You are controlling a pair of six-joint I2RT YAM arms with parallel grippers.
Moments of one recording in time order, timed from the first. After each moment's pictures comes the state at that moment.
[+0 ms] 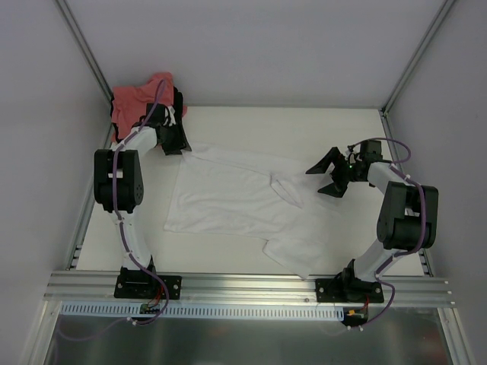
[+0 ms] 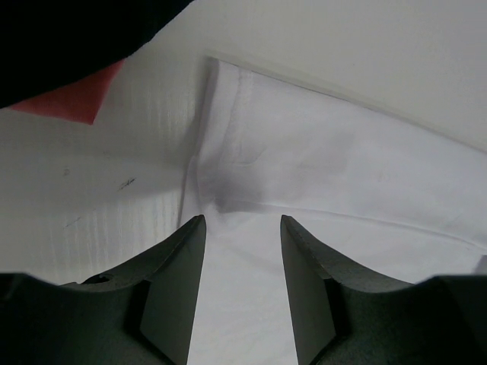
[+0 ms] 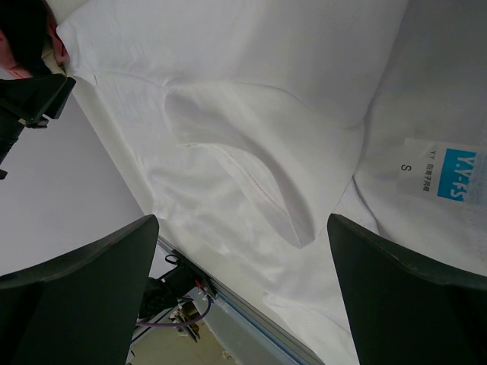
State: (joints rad) left arm -0.01 2.05 1.53 -0.43 0.28 -0.33; right arm -0.12 1.68 0.99 -0.43 -0.72 0.59
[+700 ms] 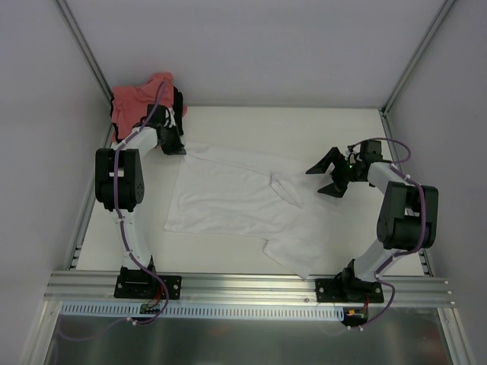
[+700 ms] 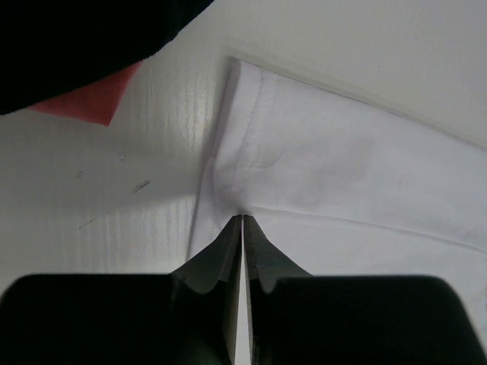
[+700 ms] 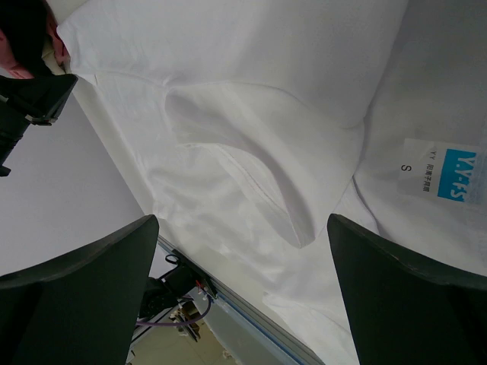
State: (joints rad) left arm -0.01 2.08 1.53 -0.44 0.25 -0.32; right arm -0.12 1.68 0.99 -0.43 -0.72 0.59
